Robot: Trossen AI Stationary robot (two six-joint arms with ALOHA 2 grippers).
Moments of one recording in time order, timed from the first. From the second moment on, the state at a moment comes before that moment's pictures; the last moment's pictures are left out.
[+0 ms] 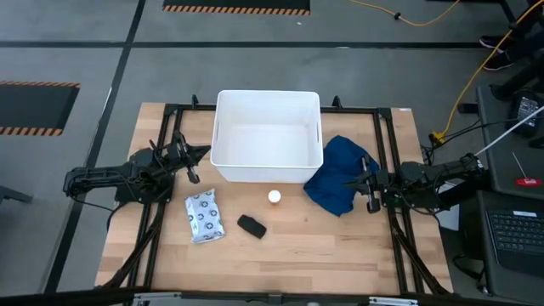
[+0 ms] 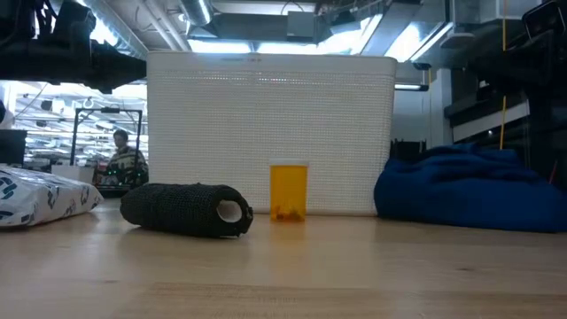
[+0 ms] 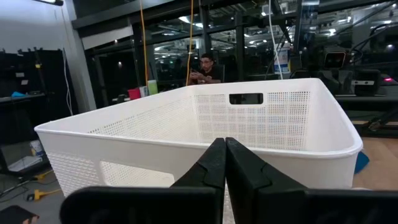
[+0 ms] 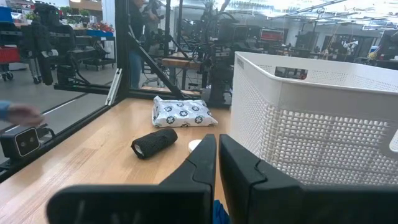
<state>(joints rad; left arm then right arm) 0.12 0.00 0.01 0.15 -0.32 0.12 0.25 0.01 0.01 0.04 0.17 -0.09</state>
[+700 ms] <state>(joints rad) 0.12 0.00 0.01 0.15 -0.32 0.12 0.25 0.01 0.01 0.04 0.16 -0.16</state>
